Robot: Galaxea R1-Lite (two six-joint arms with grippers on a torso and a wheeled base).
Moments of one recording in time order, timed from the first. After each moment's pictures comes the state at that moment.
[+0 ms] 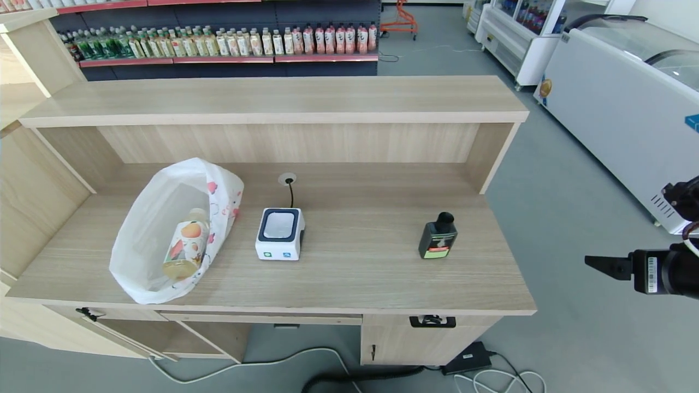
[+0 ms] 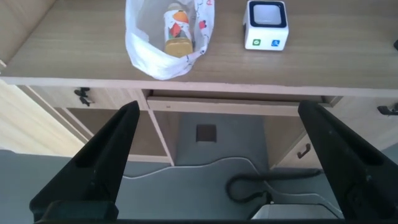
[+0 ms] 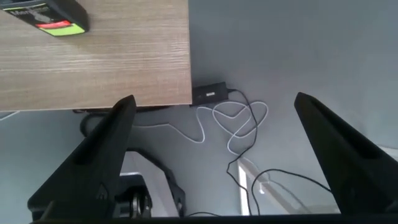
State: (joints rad) left arm 0.00 0.01 0.00 0.00 0.02 0.00; right arm -0.08 1.31 -0.65 -0.16 0.00 -0.08
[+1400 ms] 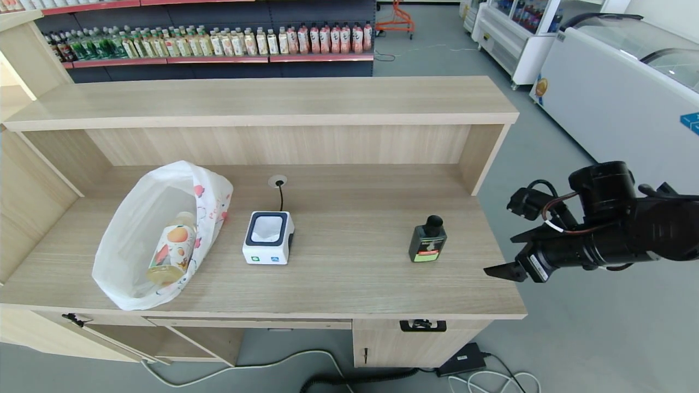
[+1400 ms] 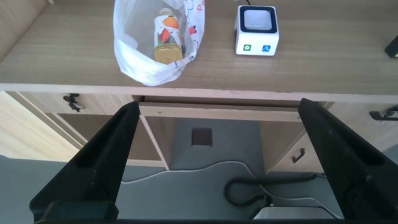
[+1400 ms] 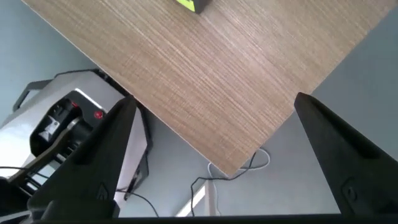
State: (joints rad) left arm 0.00 0.00 0.00 0.00 0.02 0.00; right arm 0.10 1.80 -1.02 -0.04 0.31 -0.59
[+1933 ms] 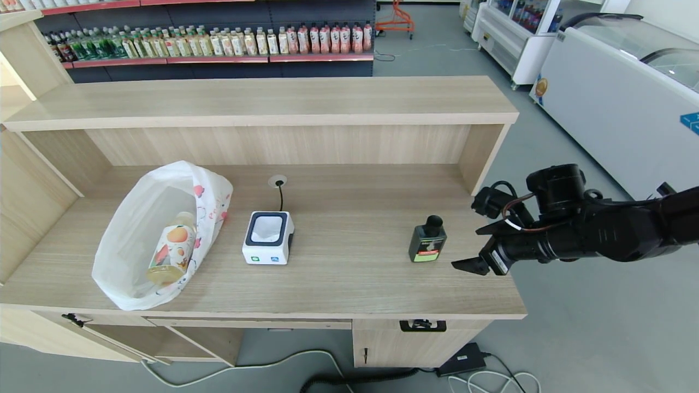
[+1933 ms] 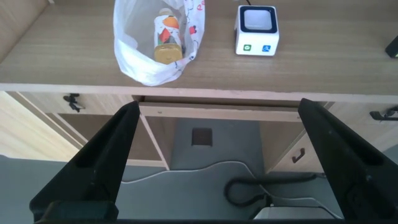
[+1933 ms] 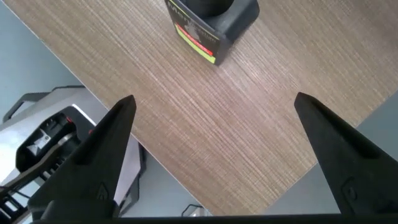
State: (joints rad) left arm 0.00 0.00 0.00 0.00 0.02 0.00; right arm 0.20 1.92 -1.07 -0.17 0.31 -0.59
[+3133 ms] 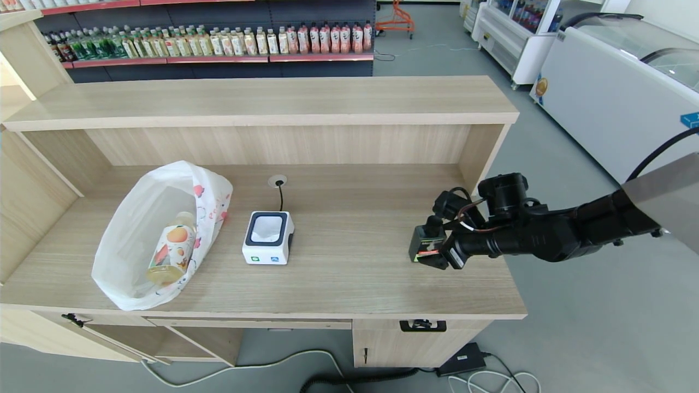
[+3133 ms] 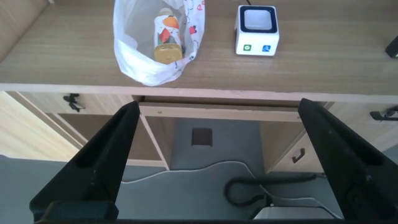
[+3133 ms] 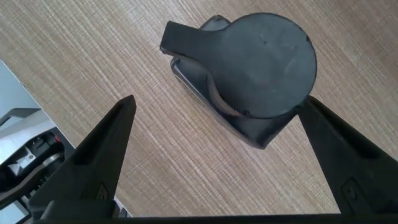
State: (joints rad) left arm 0.00 0.00 0.00 0.00 0.02 0.00; right arm 0.29 2.12 -1.23 -0.28 0.31 -0.59
